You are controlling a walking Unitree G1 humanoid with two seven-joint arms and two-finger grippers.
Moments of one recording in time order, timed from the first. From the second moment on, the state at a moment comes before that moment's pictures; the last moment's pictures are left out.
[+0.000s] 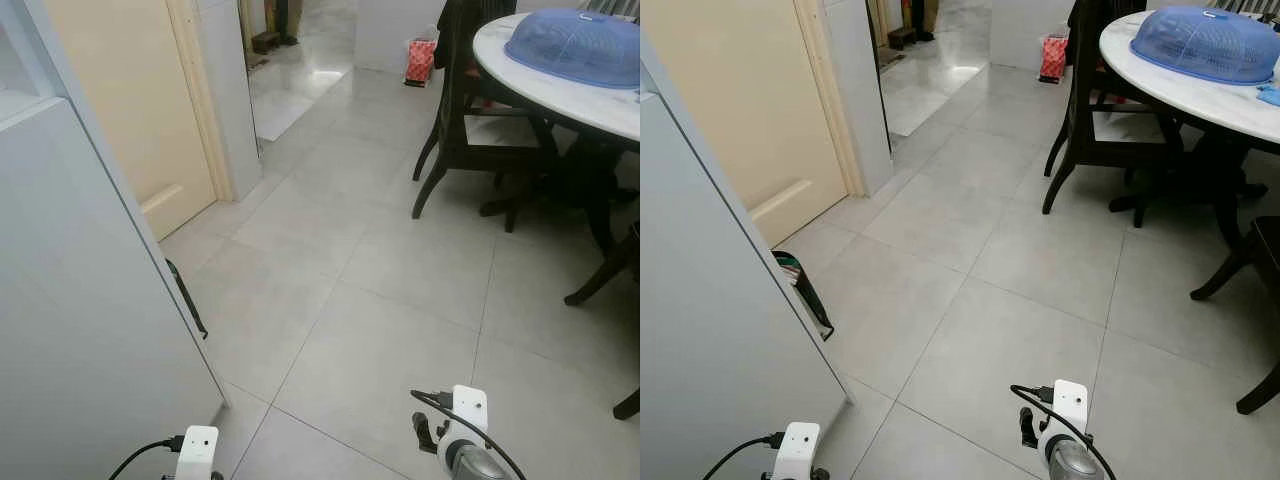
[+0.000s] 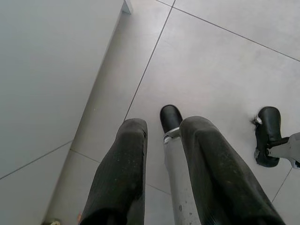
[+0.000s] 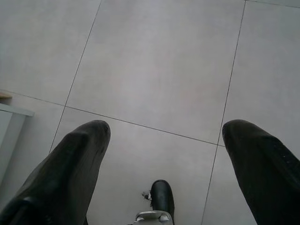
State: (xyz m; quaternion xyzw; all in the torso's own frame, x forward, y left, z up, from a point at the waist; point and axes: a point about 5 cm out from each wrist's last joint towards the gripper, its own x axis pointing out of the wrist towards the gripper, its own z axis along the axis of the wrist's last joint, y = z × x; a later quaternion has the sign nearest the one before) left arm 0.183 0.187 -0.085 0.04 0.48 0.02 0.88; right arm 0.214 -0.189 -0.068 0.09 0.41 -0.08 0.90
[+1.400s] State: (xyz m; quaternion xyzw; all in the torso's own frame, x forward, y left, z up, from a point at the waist) left arm 0.236 0.211 -0.051 0.04 0.43 -0.01 0.90; right arm 0.219 -0.173 -0.064 0.07 0.37 -0.08 0.92
